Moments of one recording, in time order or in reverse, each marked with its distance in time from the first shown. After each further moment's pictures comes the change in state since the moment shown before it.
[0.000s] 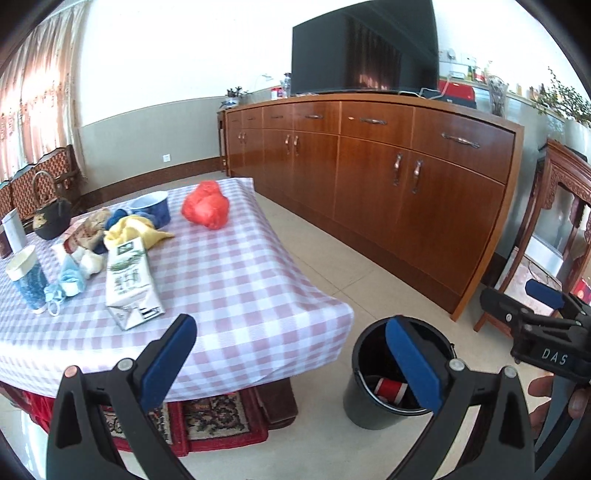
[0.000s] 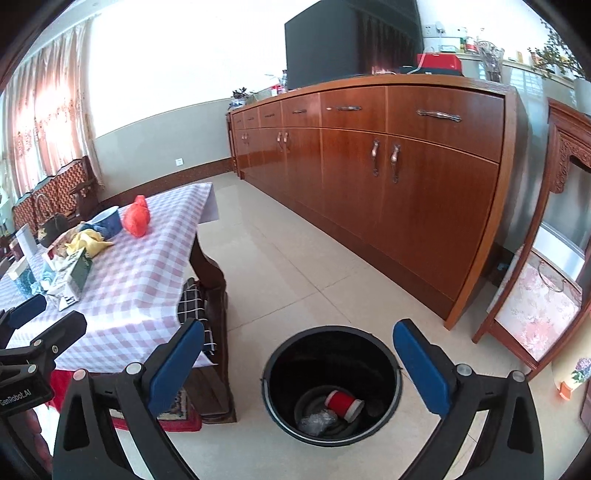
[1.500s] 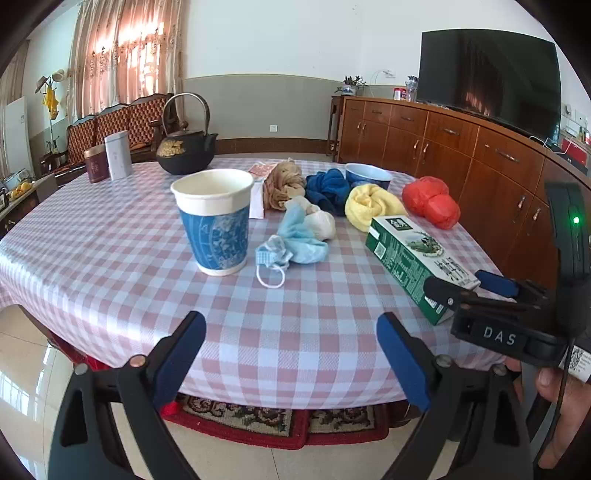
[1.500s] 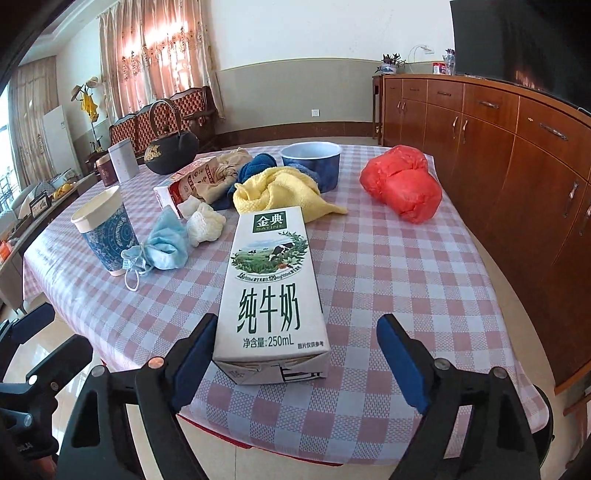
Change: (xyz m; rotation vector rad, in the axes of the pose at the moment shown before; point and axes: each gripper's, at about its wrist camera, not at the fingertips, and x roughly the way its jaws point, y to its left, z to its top) left arm 0.007 0.242 -0.028 -0.225 0.051 0.247; right arm 0.123 0.320 0.013 -0.275 0.172 0.396
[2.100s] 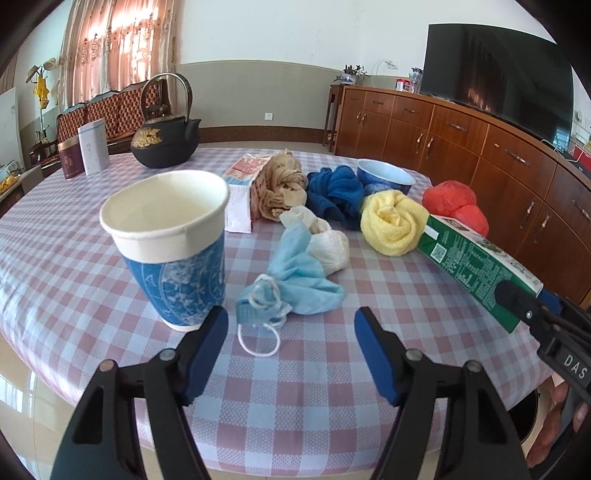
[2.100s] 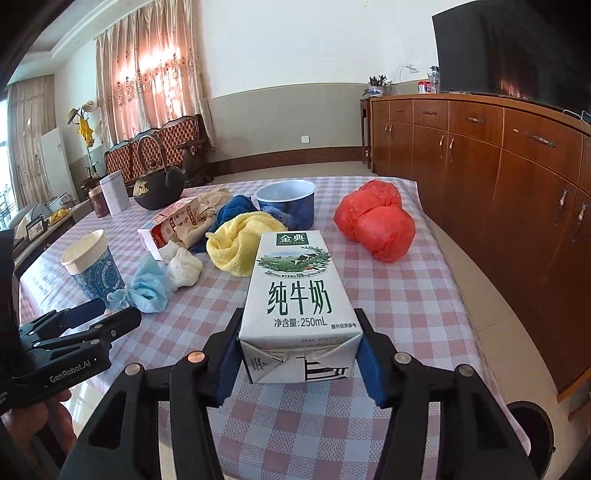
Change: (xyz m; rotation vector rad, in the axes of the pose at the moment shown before) left arm 0.062 0.003 0.031 -0.026 0.052 -0.029; right arm -0.010 -0.026 0.019 0.028 -0.118 -0.021
